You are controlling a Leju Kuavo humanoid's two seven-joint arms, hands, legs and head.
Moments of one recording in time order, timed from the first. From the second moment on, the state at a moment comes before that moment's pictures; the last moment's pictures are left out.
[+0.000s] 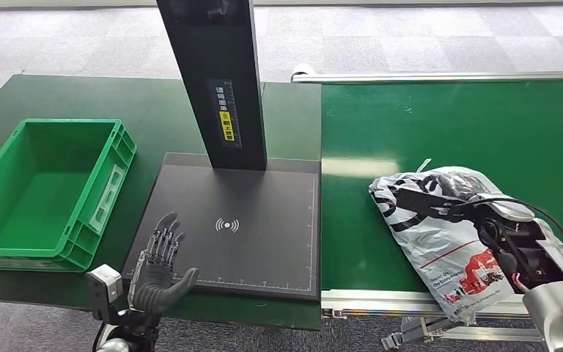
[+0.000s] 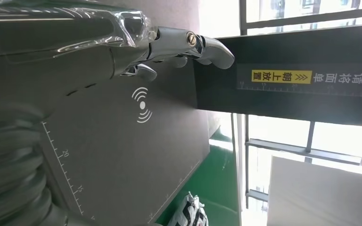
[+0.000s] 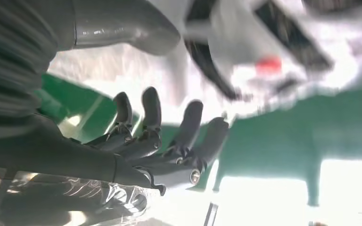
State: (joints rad) left arm 0.10 -0.14 -0.04 -1.49 0.03 -0.17 -0.46; right arm -0.74 -0.49 0.59 -0.76 0.82 0.25 -0.02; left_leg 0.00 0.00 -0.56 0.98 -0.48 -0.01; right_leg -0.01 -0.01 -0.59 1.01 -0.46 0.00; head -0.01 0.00
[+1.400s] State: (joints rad) left arm 0.07 -0.17 -0.04 -1.44 0.02 -0.08 -0.46; right arm -0.78 -0.36 0.87 -0.52 1.00 0.58 -0.16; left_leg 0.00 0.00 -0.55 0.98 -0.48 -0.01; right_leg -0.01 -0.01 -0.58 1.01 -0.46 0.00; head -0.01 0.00
